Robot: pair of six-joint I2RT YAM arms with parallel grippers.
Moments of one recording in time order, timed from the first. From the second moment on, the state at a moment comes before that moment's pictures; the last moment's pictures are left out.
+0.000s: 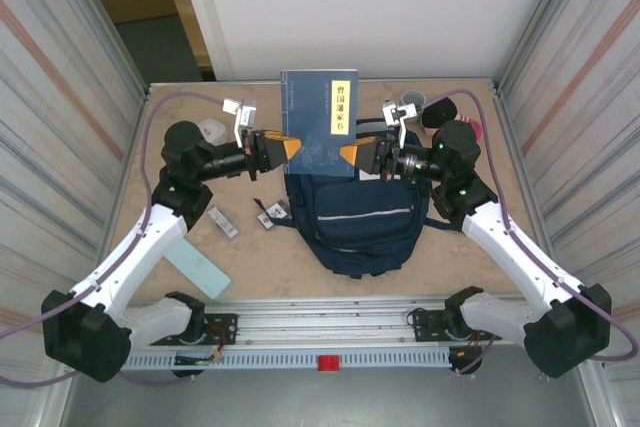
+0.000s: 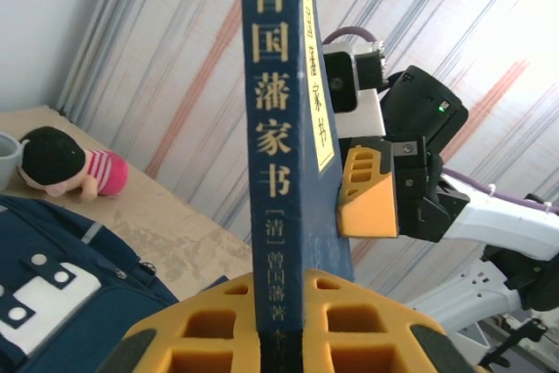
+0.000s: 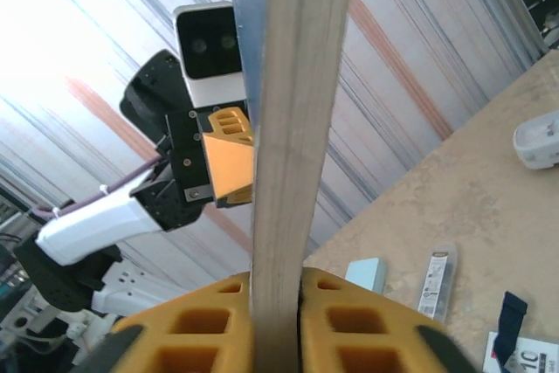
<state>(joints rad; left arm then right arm) -0.40 1.11 0.93 0.31 0.91 -0.63 0.45 1.10 0.92 0.27 -0.91 0.77</state>
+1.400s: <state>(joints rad) -0.53 0.92 0.97 -0.59 0.67 0.55 0.67 1.05 1.03 -0.60 -0.47 -0.64</state>
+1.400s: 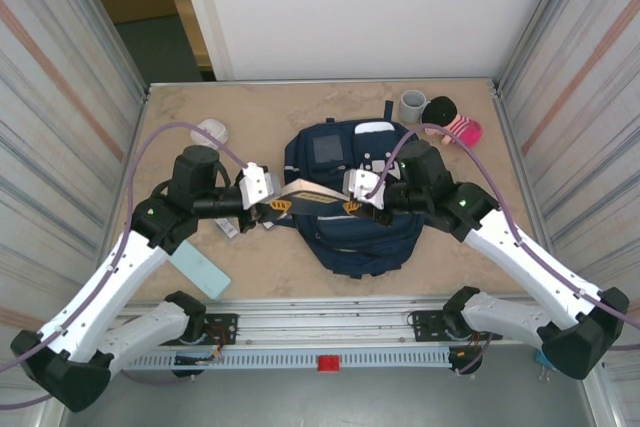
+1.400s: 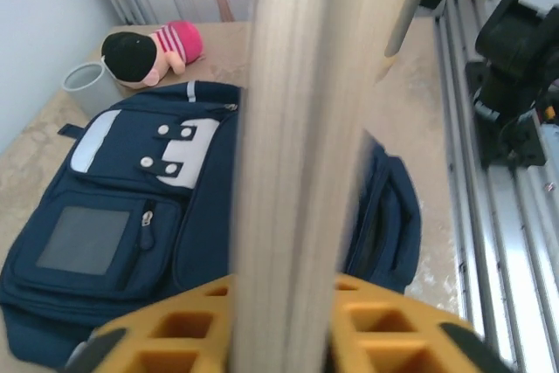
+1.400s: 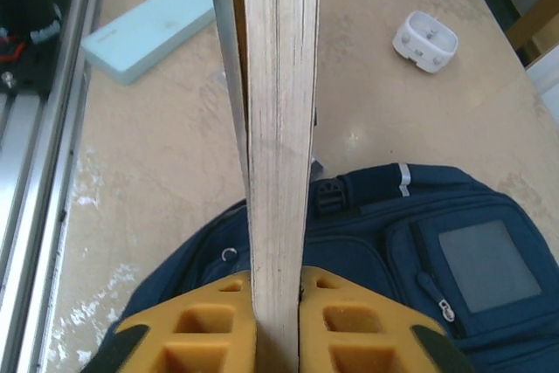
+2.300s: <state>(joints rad) -0.37 1.03 0.80 0.34 1.09 -0.25 0.39 1.00 0.67 0.52 -1.01 0.46</state>
